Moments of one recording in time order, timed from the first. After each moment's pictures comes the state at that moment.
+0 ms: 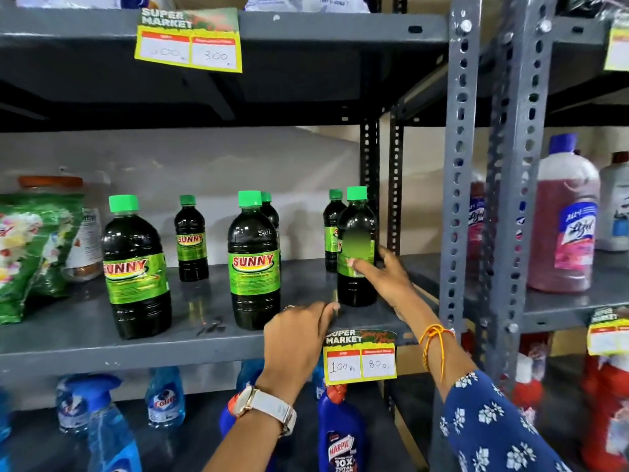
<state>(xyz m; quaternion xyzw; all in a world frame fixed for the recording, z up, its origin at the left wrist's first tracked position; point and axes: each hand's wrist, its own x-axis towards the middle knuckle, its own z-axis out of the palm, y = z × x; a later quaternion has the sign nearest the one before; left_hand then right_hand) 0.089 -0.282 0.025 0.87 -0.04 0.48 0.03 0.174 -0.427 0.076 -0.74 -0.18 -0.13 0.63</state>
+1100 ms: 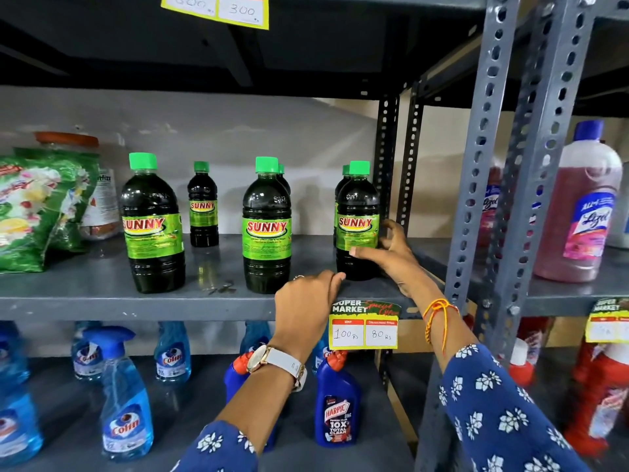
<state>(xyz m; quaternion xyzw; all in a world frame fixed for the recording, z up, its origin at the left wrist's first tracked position) 0.091 -0.284 0.020 0.86 -0.05 0.51 0.07 0.179 -0.428 0.070 -0.74 -0.20 -0.07 0.64</state>
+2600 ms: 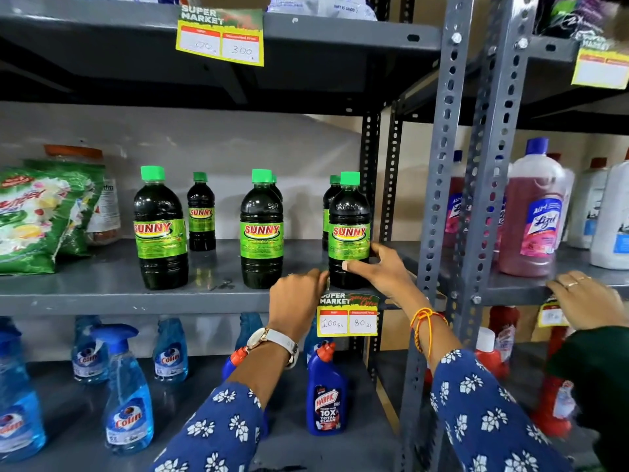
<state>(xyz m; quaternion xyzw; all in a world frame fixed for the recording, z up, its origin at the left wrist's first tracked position) 0.084 -0.285 0.022 0.90 -0.03 0.42 0.05 0.115 -0.444 0.069 -0.80 -0.22 -0.15 0.54</state>
